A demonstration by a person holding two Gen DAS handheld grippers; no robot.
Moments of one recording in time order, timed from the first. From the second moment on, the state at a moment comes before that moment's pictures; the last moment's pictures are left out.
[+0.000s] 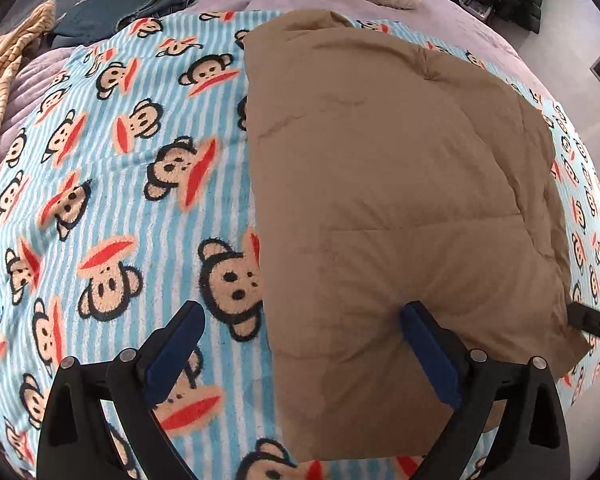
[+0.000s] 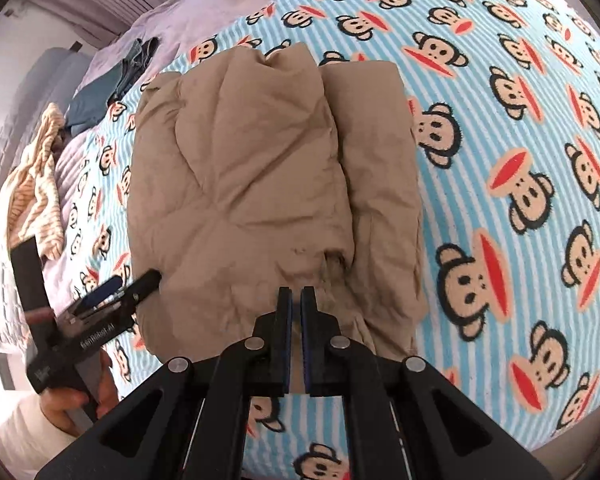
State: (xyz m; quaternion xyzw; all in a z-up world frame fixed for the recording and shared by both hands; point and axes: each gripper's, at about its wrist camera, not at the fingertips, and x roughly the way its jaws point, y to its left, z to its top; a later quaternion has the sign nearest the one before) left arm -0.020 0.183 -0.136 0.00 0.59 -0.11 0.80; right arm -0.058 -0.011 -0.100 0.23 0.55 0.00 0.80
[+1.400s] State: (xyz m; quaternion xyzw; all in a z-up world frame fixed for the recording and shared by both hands) left arm -0.028 0.186 -0.094 -0.01 0.59 -0.08 0.80; right arm -0.041 -0.019 -0.091 0.23 0.58 0.00 0.79
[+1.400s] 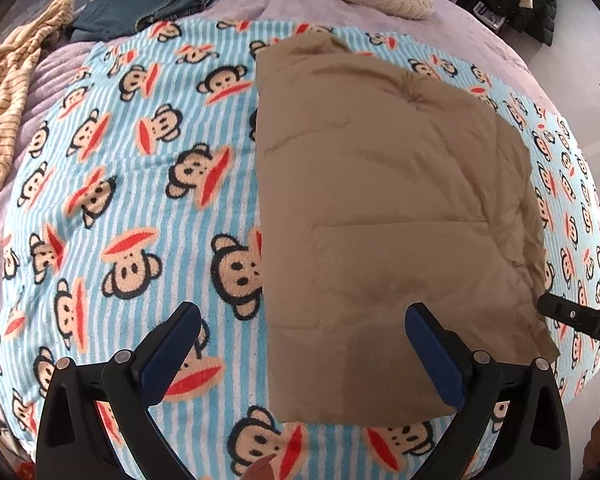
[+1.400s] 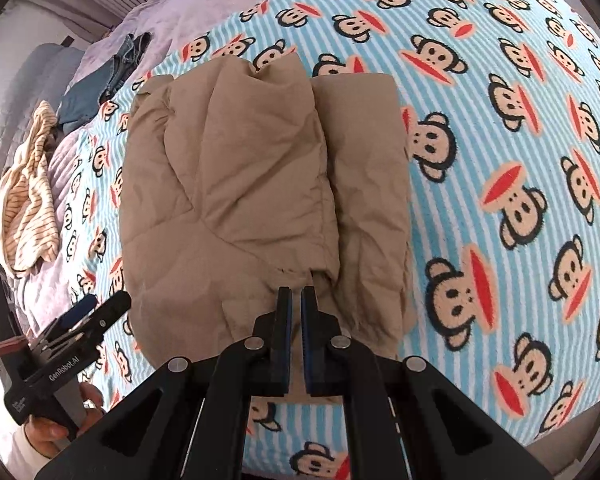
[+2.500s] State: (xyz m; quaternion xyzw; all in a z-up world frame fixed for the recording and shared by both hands) left arm -0.044 0.179 0.028 0.00 0.49 -0.03 0.87; right arm -0.061 -0.010 0.017 0.14 0.46 -0.06 0.87
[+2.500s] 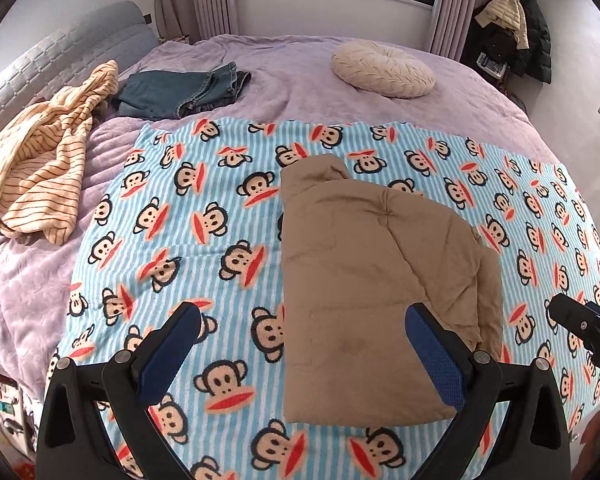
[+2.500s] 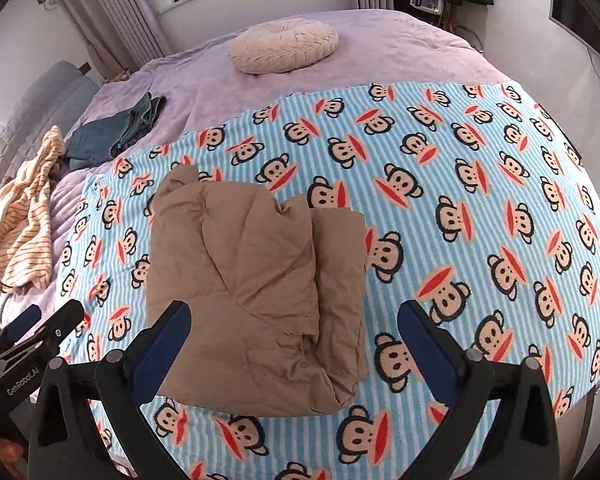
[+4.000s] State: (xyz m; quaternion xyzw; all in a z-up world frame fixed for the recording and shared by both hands) left arm -0.043 0.177 0.028 0.01 0.49 -0.04 0.87; right arm -0.062 -0.013 0.017 0.14 0.46 -0.06 0.87
